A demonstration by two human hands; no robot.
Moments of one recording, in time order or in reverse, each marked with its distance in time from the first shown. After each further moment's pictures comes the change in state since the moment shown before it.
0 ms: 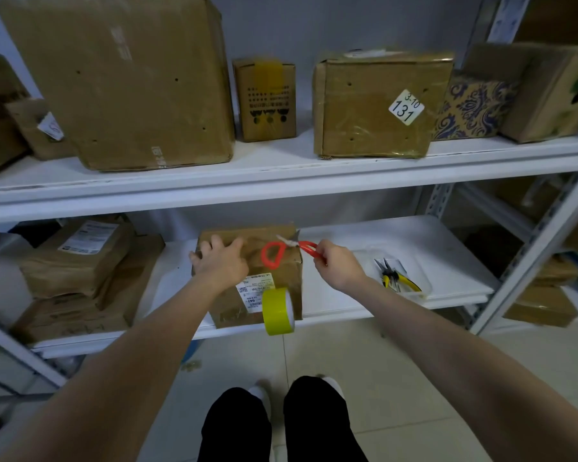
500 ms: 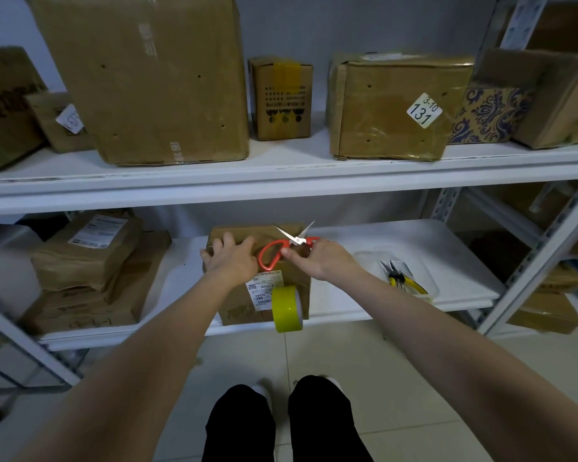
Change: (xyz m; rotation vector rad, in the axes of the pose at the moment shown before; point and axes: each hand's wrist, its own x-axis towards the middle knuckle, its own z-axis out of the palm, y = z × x) left_hand -0.005 -0.004 -0.003 -0.050 -0.001 0.057; right_hand 0.004 -0.060 -0.002 -0.263 -0.174 0.118
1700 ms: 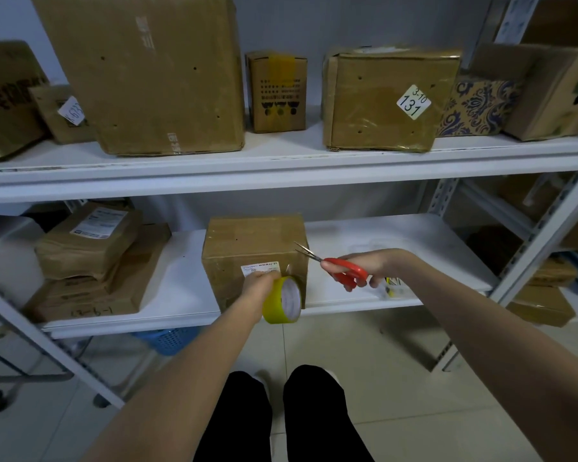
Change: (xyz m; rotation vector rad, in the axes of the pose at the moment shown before) left_hand 0.021 0.014 0.122 -1.336 -0.165 -0.395; right_hand -0.025 0.076 -0.036 0.219 -0.695 -0.007
